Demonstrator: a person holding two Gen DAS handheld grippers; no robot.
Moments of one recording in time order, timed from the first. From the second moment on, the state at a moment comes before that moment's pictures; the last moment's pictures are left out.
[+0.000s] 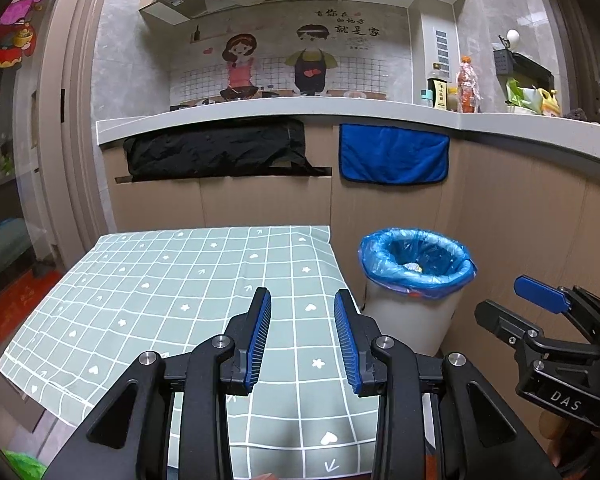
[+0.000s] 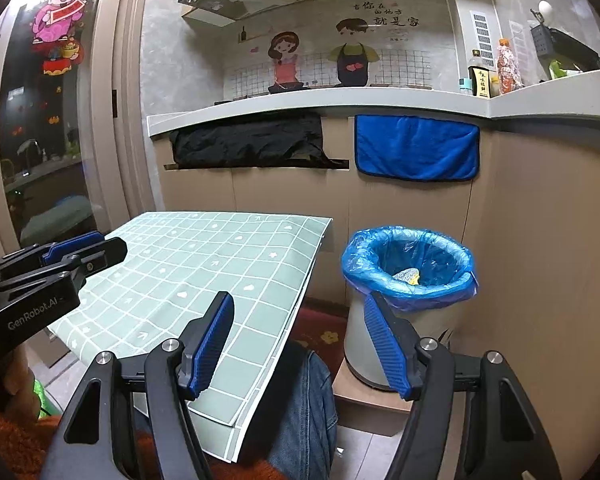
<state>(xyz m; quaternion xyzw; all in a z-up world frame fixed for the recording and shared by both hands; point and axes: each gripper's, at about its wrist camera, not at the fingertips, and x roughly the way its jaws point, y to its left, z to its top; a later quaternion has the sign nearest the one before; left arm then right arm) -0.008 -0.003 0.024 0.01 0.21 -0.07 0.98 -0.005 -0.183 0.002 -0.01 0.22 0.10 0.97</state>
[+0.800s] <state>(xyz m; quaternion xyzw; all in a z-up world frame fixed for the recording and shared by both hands) -0.004 -0.003 0.023 0.01 0.22 -0.08 0.97 -0.004 -0.188 0.004 -0.01 0.22 0.09 0.97</state>
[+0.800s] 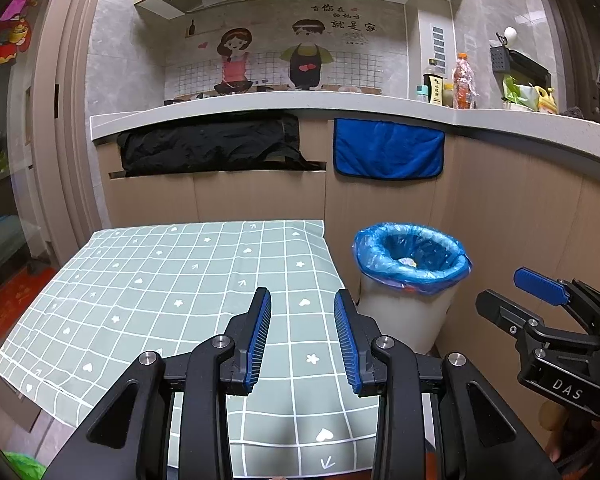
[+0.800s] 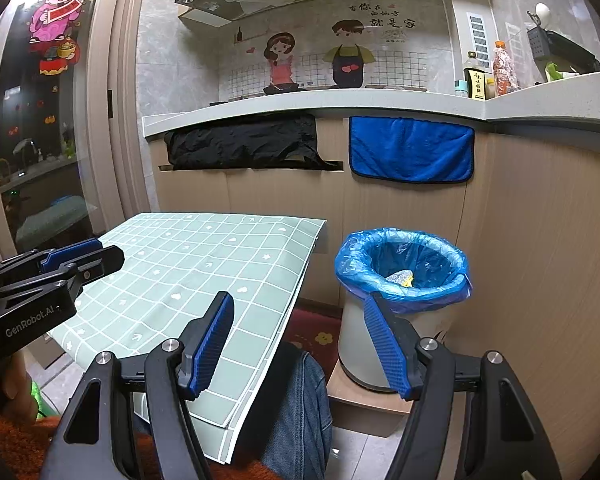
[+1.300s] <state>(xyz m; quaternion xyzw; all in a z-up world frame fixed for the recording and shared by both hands) -0.007 -0.003 0.022 0.01 0.22 -0.08 0.97 -0.006 -0.189 0.011 -0.01 0.21 0.08 0.98</state>
